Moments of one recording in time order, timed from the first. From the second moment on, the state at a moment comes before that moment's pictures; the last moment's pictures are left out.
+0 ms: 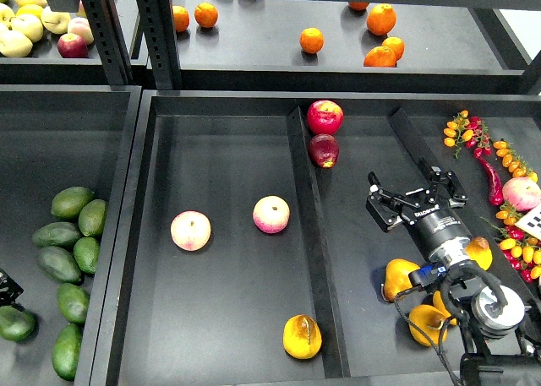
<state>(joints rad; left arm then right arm) -0.69 0.78 -0.01 -0.77 0.28 -0.49 0.49 0.09 0.02 1.54 1.21 0.12 0.17 -0.32</state>
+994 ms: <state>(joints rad) -0.66 0.43 -0.82 -0.70 0.05 -0.49 0.49 0.07 0.01 1.53 1.22 0.12 0.20 -0.32</state>
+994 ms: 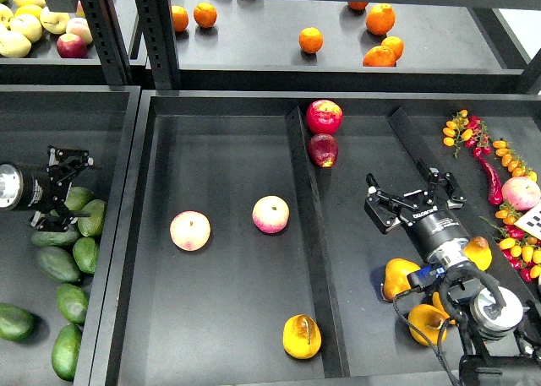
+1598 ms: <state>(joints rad) -0.33 0.06 -1.47 -0.91 -0.01 -0.49 0.49 0.04 -0.05 1.43 1.23 0.12 0.25 -0.38</state>
